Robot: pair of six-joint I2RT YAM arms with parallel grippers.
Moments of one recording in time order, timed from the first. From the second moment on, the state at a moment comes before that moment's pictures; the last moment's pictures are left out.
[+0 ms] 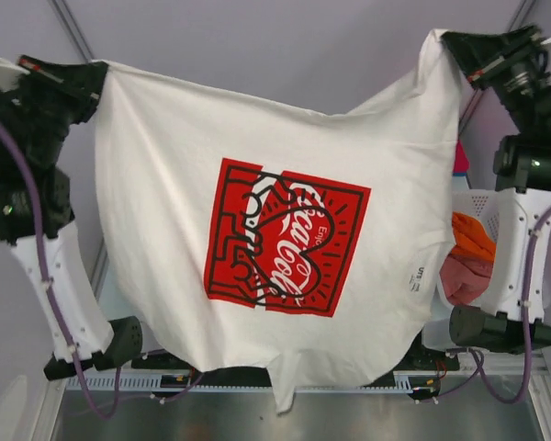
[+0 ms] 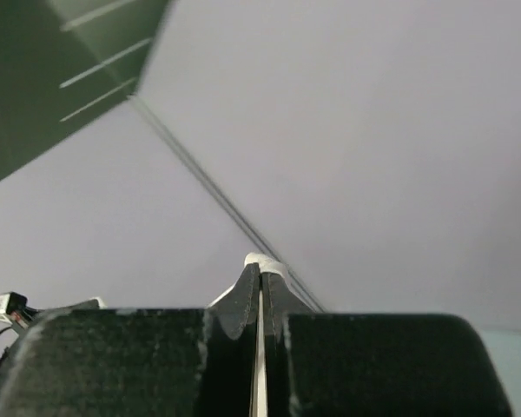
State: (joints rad) left arm 0.20 1.29 2.22 -0.69 0.29 -0.80; right arm -0.21 1.35 1.97 0.00 -0.66 1.05
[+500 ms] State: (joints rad) left arm 0.17 1.84 1.42 -0.38 0.37 -0.79; right arm -0.10 1.79 1.64 -0.03 -0.56 0.79
